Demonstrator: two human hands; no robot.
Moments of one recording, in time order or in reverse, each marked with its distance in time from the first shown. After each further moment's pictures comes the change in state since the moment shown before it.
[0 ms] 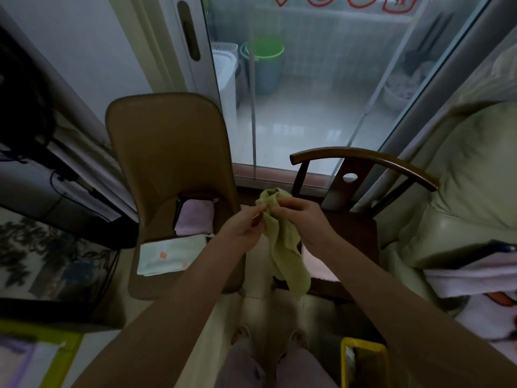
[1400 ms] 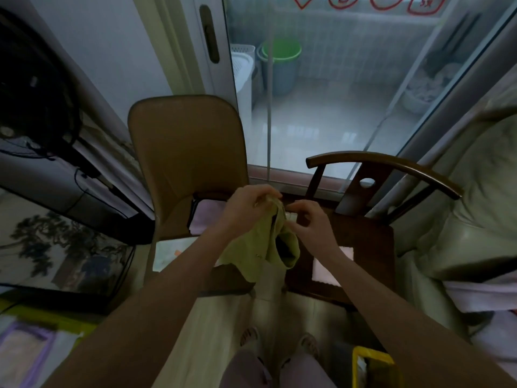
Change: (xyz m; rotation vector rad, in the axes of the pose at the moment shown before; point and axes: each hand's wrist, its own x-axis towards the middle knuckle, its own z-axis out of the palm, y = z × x) left_hand 0.003 0.042 -0.031 1.320 -0.115 0.877; right_hand 0.018 0.033 0.004 -0.558 0.162 -0.401
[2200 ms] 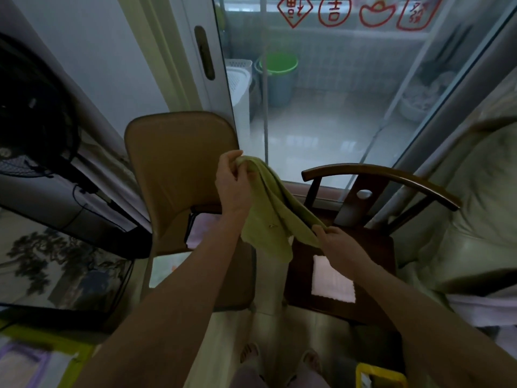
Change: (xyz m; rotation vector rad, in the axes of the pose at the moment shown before) left_hand 0.063 0.018 -0.005 -0.346 0.777 -0.094; right_hand 0.015 0.054 -0.061 -1.073 -0.345 -0.373
